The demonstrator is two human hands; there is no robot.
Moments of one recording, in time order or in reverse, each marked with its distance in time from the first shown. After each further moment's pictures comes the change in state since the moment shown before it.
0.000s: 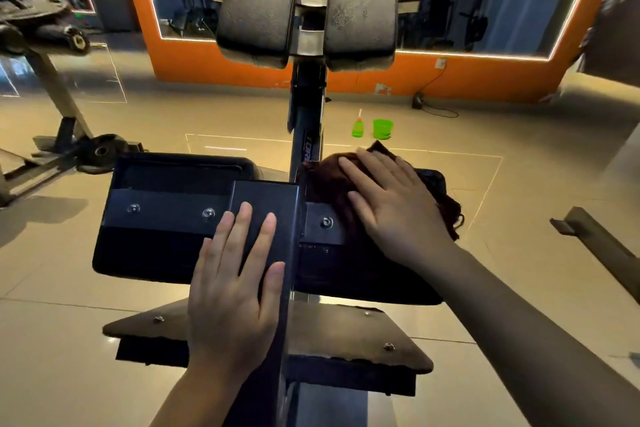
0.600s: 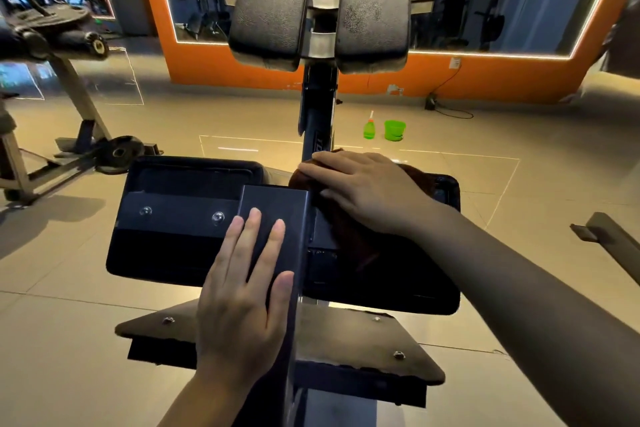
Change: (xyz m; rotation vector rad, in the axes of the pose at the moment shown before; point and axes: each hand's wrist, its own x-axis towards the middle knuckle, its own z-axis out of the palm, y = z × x) left_hand 0.001 0.001 -0.001 -0.020 0.017 0.011; right_hand 0.052 -0.014 -0.010 -0.043 -0.116 -0.326
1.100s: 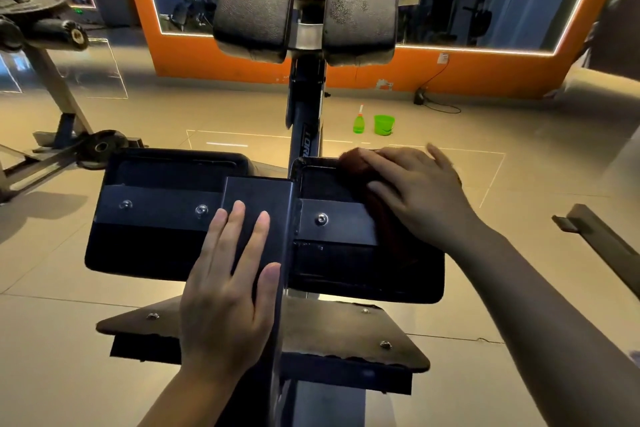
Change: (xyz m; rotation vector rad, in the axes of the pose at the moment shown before) left_hand 0.000 0.003 0.002 -0.001 0.040 -0.004; right_hand -0.060 0.032 0.006 0.095 0.162 0.312
